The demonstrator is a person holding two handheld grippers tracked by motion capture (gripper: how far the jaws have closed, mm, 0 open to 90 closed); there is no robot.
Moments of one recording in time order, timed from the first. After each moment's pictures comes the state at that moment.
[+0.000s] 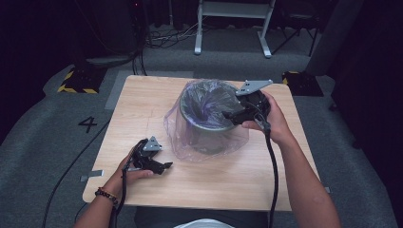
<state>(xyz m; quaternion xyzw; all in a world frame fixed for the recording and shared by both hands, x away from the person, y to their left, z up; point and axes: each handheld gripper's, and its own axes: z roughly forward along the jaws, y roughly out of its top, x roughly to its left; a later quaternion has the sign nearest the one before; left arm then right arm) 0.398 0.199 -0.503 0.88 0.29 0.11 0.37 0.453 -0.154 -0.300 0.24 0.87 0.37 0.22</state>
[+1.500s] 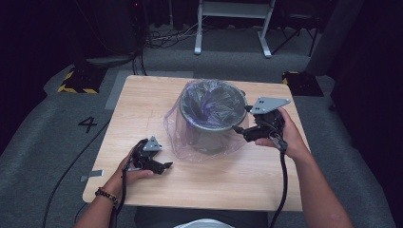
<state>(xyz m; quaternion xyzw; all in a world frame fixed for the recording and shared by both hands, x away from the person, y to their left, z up) 0.398 0.199 -0.503 0.88 0.29 0.11 0.37 0.409 -0.186 -0.308 0.20 0.87 0.39 0.23</state>
